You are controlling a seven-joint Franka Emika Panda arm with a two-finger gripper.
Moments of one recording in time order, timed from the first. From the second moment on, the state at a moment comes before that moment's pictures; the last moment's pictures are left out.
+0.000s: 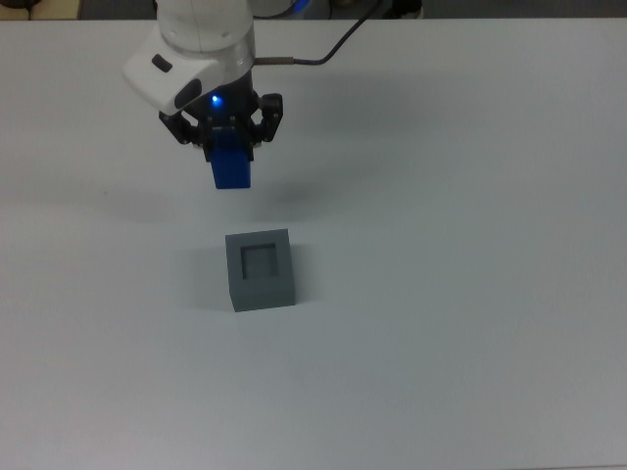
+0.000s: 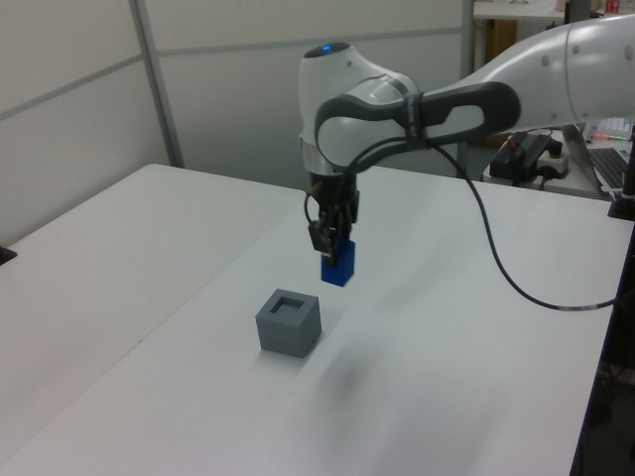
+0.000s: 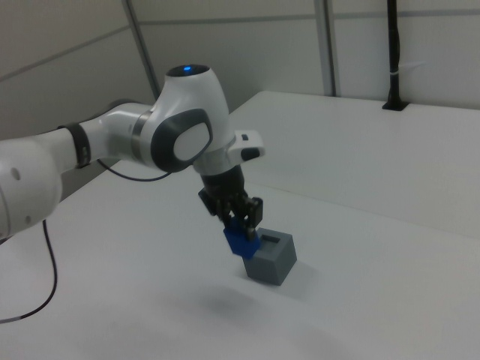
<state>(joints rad) 0.02 0.21 -0.04 -1.63 0.00 1.88 -0.06</state>
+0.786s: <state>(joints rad) 0.03 0.47 -0.03 -1.44 0.02 2.11 -0.10</state>
